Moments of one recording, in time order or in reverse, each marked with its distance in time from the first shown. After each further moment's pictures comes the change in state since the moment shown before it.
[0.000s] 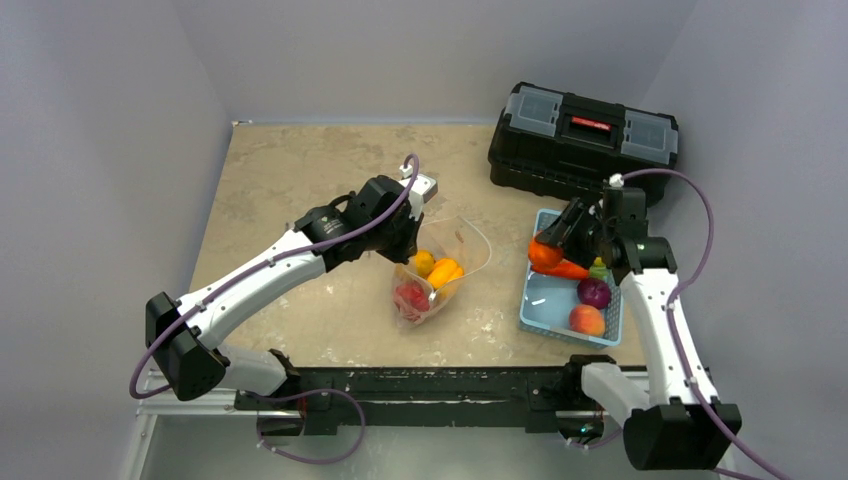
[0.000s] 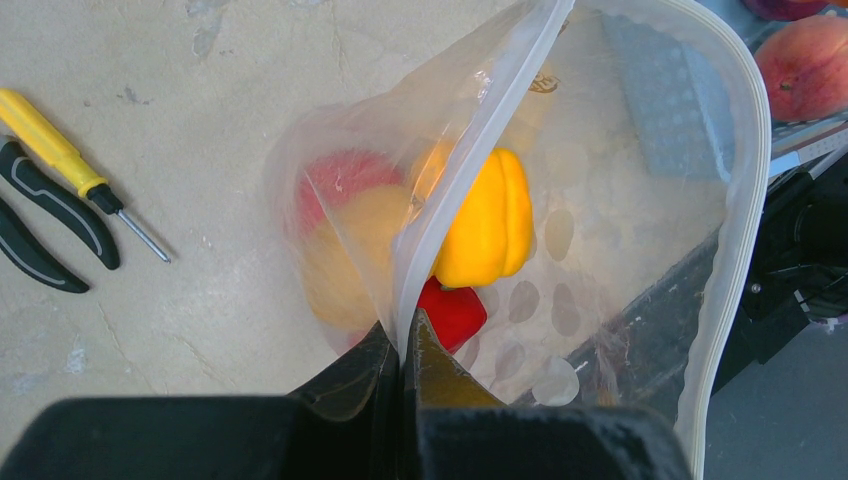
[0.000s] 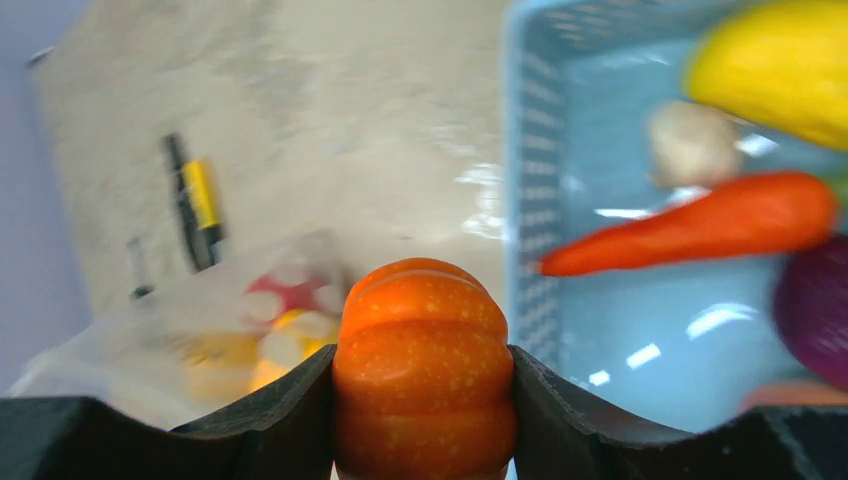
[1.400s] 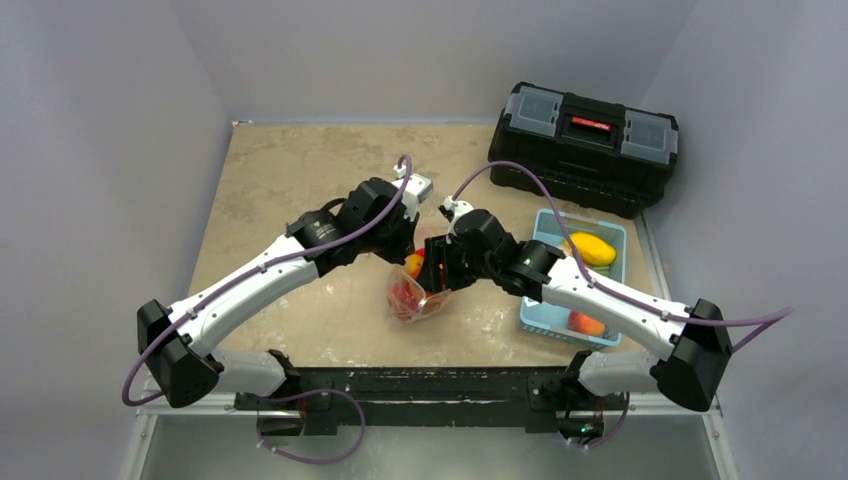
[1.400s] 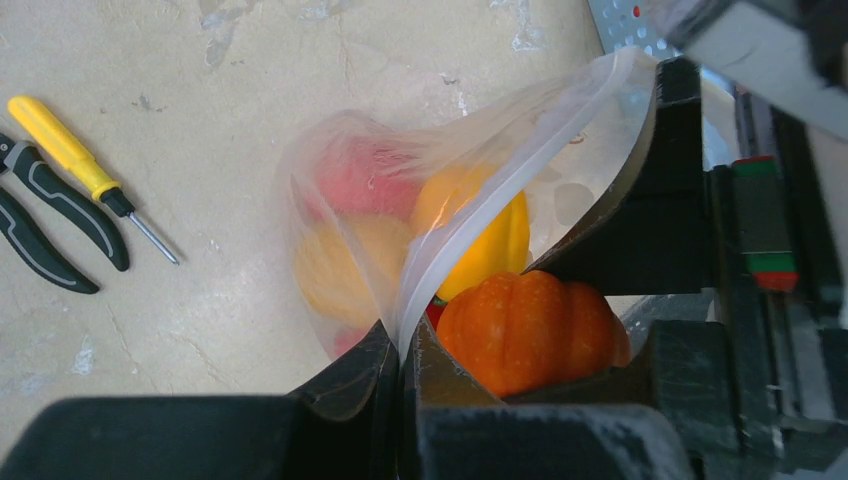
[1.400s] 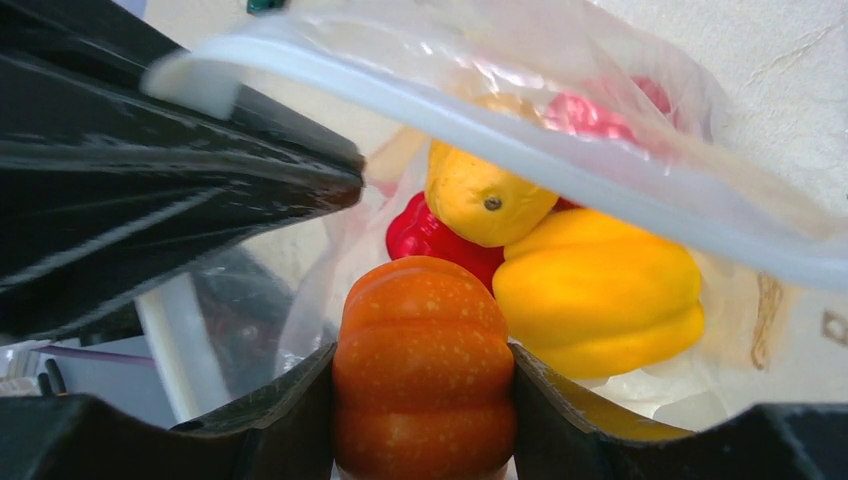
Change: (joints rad) left arm 0.001 -0.043 -0.029 0.025 -0.010 0.000; right arm 0.924 0.266 0.064 0.365 0.120 0.032
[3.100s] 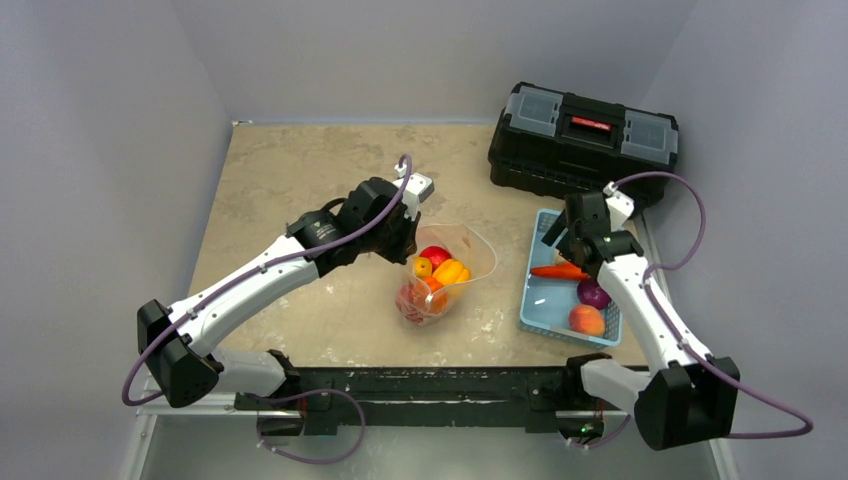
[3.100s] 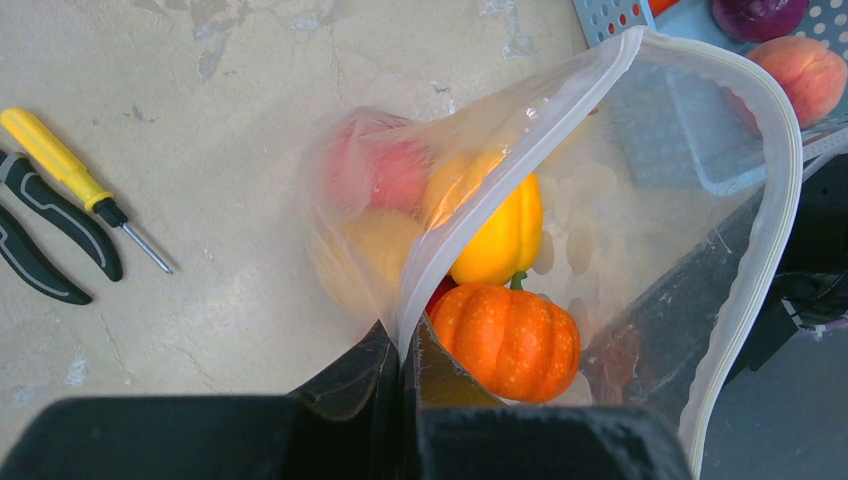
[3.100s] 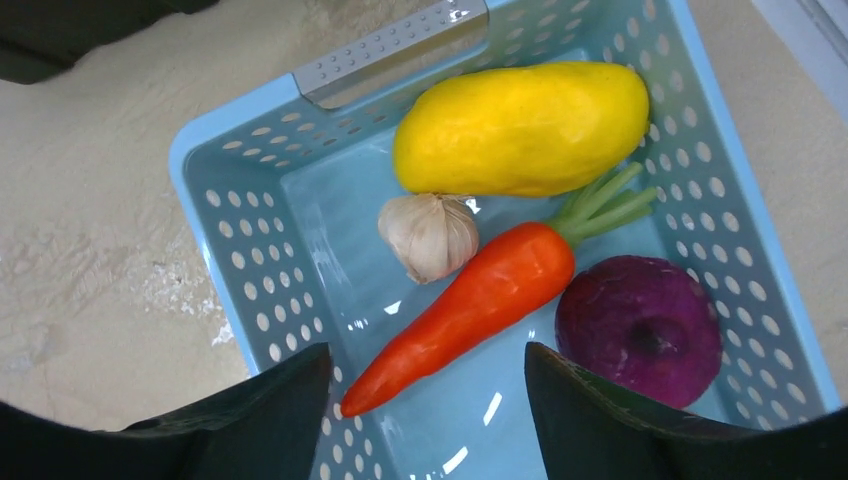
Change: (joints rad) left arm -0.001 -0.003 -0.003 0.017 0.009 0.000; right arm -0.760 -0.134 -0.164 -0.231 0.489 0.095
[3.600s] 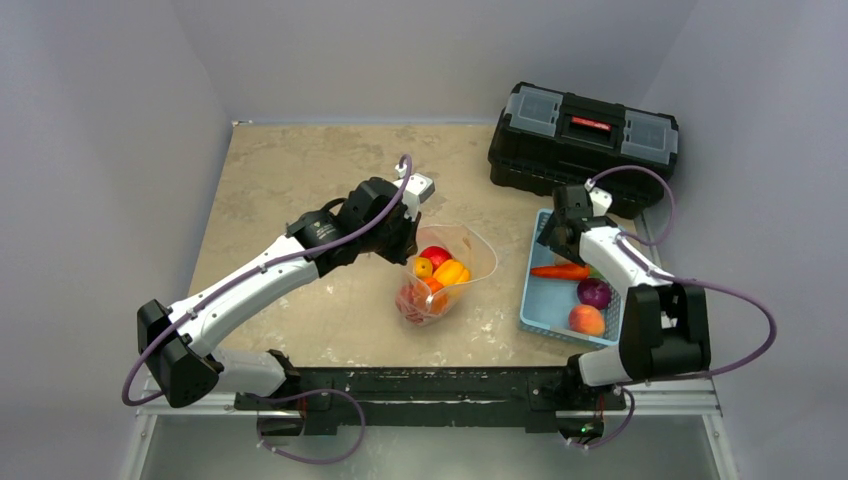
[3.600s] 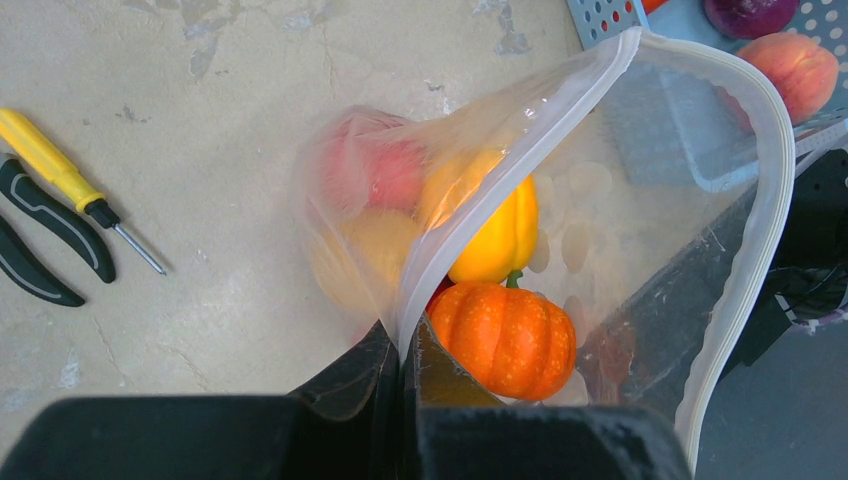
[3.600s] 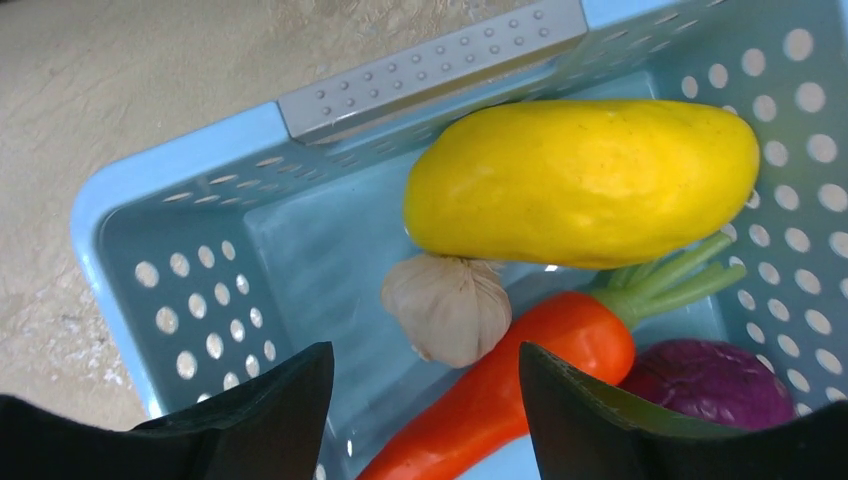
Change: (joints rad) left arm 0.000 0.000 0.000 0.000 0.013 -0.001; right arm -0.030 0.270 -0.005 0.190 -0.010 -0.086
